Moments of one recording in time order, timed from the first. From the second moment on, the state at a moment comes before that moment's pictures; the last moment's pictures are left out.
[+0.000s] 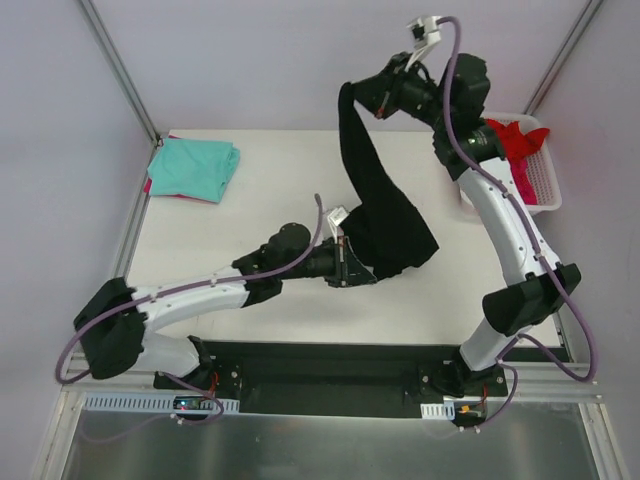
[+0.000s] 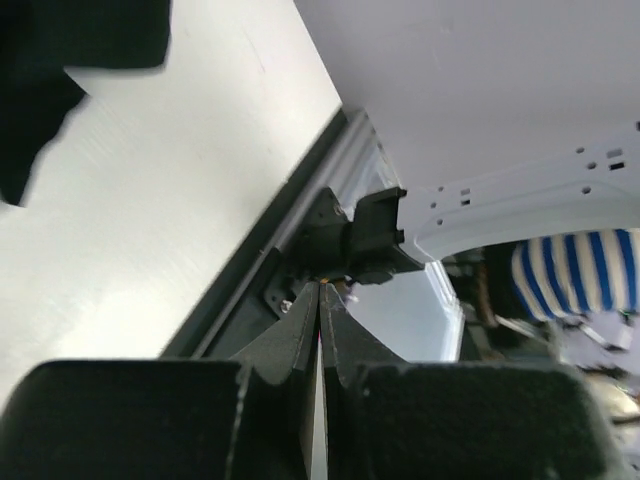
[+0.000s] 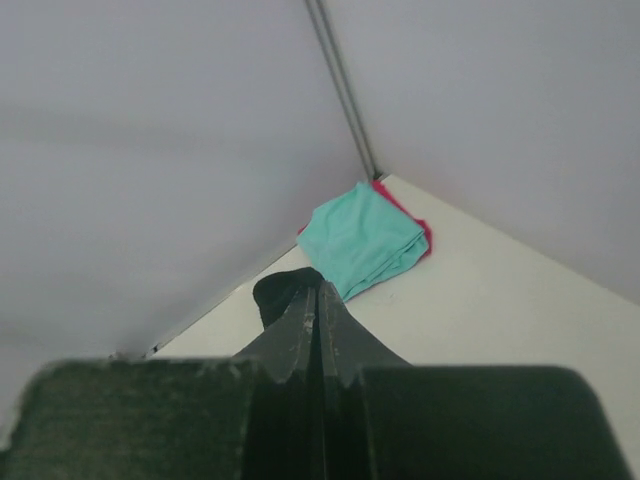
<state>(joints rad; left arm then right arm) -0.97 1.38 0.80 0.34 0.43 -0.97 0.37 1.67 1.97 -0.15 -0.56 0.40</state>
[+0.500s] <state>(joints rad) -0.90 1.01 0.78 0.08 0.25 -0.80 0.59 1.88 2.31 -0.22 -0.63 0.35</state>
